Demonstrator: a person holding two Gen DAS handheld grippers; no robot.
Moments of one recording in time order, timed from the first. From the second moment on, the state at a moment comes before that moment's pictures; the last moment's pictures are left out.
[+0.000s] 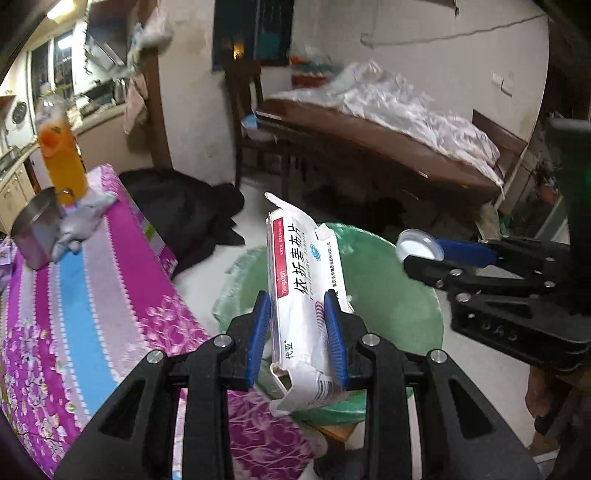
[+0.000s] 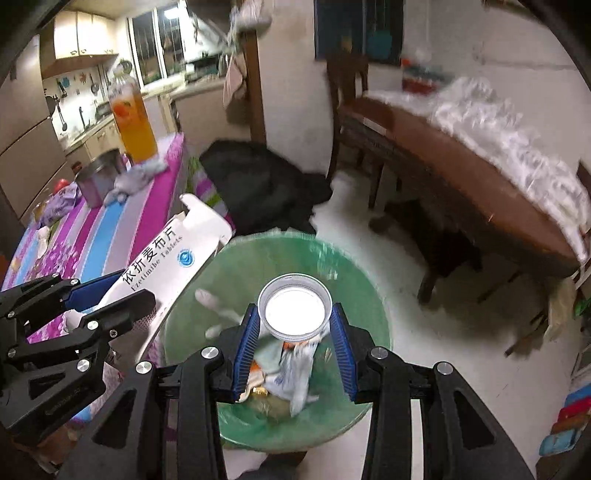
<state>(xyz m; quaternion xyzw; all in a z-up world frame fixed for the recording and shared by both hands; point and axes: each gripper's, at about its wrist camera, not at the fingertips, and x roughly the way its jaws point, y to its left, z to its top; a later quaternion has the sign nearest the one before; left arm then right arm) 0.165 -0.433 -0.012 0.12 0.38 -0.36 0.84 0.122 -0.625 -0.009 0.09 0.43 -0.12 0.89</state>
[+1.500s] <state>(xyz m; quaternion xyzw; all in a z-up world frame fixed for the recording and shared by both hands) 0.182 -0.446 -0.022 0.14 0.40 -0.33 0.84 0.104 -0.624 -0.022 0.10 0.41 -0.13 0.90</state>
